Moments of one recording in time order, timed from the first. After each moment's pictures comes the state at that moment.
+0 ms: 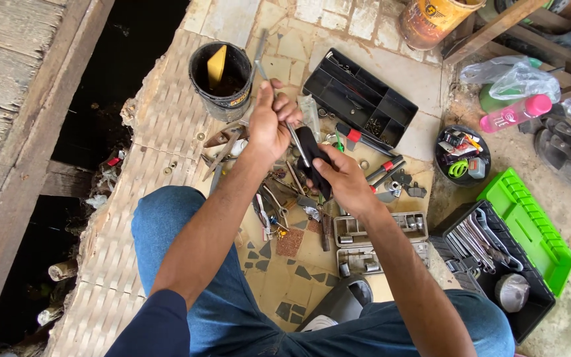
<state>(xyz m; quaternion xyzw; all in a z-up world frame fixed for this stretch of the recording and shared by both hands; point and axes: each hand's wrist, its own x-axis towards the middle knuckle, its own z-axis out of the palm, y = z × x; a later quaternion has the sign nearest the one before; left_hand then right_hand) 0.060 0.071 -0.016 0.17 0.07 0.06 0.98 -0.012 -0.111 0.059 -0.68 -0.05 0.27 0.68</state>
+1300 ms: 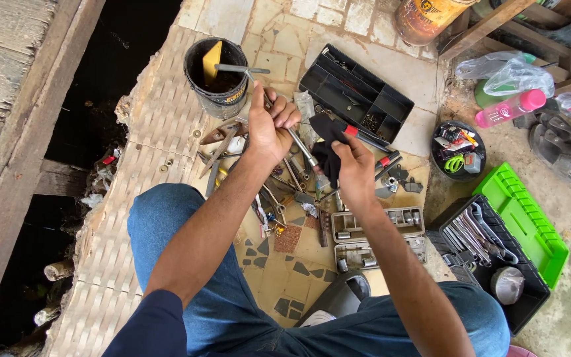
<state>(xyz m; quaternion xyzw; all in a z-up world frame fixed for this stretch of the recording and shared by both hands) 0.057 0.063 -0.015 0.08 0.11 0.06 0.99 -0.032 -0.073 0.099 -0.74 0.06 0.02 0.67</state>
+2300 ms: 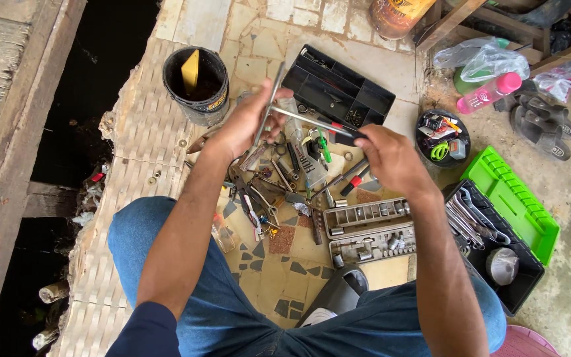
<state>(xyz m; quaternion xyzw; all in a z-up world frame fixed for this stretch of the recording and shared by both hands) 0.034 0.096 0.062 0.57 0.05 -0.17 0.80 0.025 -0.208 0.101 -0.91 -0.31 0.00 0.27</state>
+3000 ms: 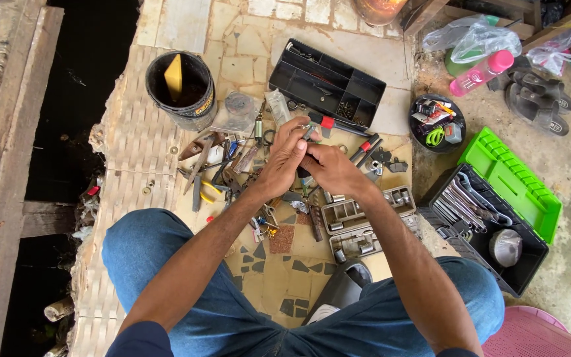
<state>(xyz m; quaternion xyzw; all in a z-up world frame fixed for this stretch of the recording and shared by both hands) -0.015 0.016 0.025 0.70 -0.16 -0.01 0.70 0.013 -0.155 0.045 -0.86 -0.26 0.21 0.38</state>
